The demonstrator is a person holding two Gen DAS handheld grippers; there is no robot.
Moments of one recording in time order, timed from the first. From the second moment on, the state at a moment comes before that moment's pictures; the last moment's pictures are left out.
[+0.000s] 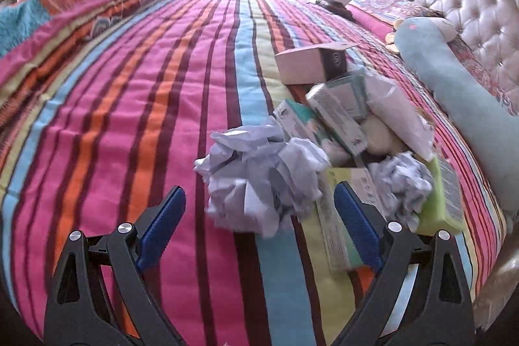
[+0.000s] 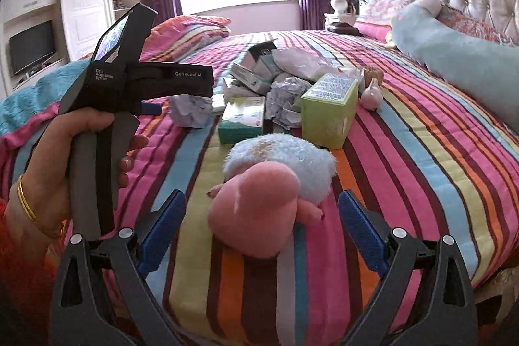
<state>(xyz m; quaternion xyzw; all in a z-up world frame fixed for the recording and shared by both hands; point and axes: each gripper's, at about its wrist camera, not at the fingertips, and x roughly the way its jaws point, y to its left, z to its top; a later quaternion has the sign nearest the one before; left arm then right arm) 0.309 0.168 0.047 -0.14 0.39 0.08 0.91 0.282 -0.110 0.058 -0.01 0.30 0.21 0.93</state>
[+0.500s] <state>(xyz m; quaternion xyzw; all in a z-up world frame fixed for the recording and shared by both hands) 0.329 0.191 0.023 -0.17 0.41 0.13 0.89 0.302 -0.113 0.041 -0.01 0.35 0.27 0.90</state>
